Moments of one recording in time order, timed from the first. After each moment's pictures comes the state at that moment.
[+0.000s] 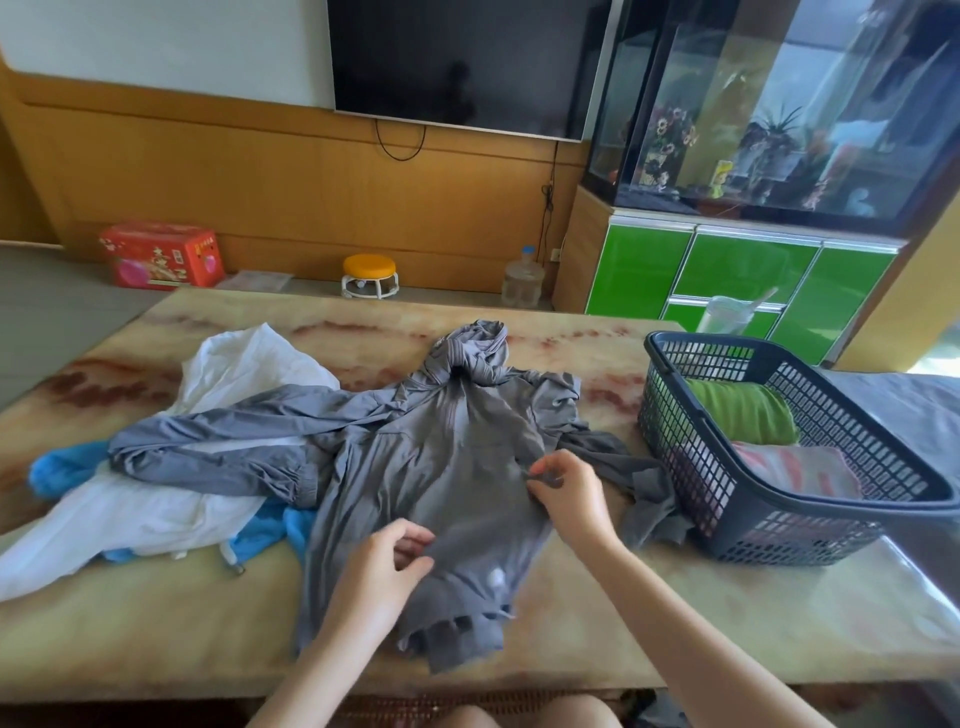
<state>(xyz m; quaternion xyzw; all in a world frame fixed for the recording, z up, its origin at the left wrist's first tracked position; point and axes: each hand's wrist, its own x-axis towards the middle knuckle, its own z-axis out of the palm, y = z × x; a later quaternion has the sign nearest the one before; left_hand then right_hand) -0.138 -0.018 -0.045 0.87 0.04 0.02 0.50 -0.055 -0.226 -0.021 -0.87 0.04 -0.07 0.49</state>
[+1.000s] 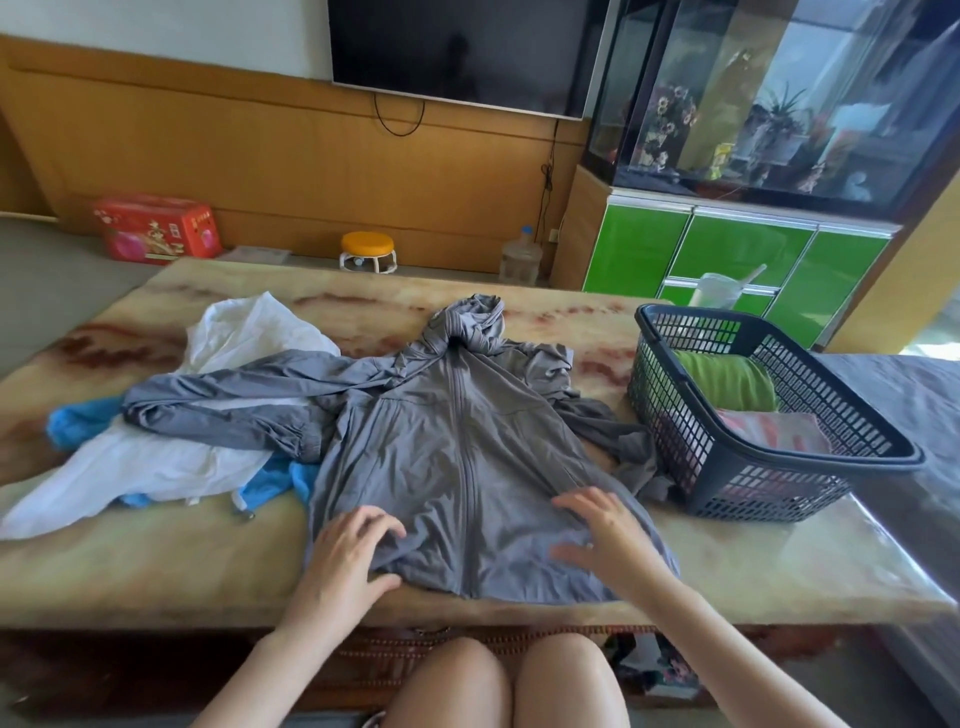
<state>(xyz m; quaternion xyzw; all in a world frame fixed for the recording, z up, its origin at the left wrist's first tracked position) -0.172 0.018 -0.095 0.96 -0.12 0.10 0.23 -0.126 -0.301 -0.056 -0.97 -0.16 0.01 0.17</state>
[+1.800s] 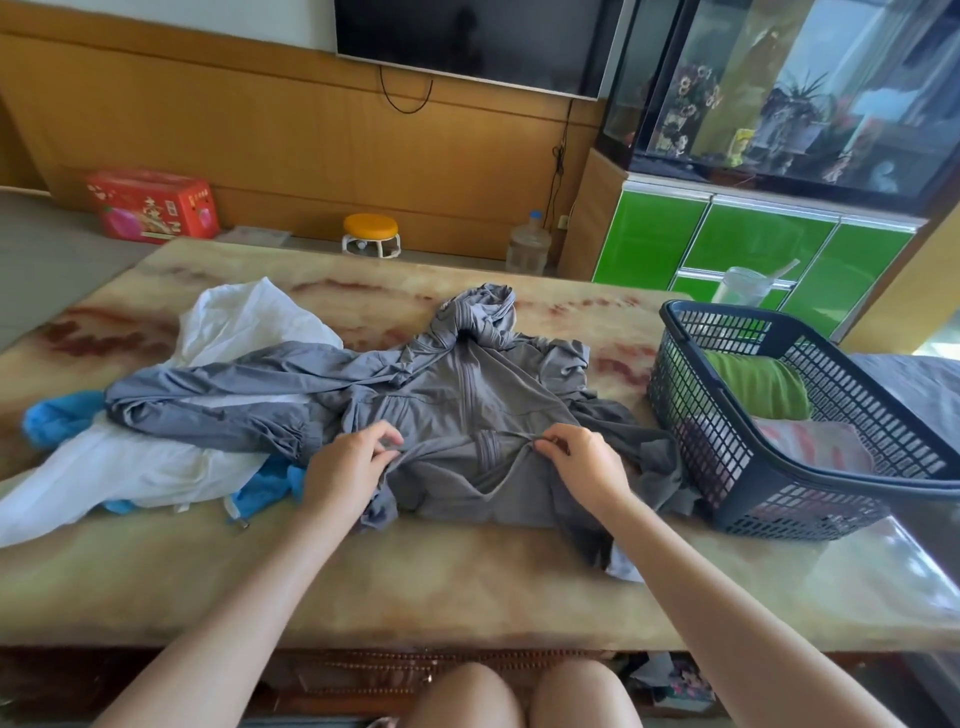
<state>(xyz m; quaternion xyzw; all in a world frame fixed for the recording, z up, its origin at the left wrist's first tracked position) -0.074 0.028 -0.047 0.96 0.00 0.13 0.26 -0.038 -0.244 -0.030 -0.97 -0.05 -0.05 0.25</state>
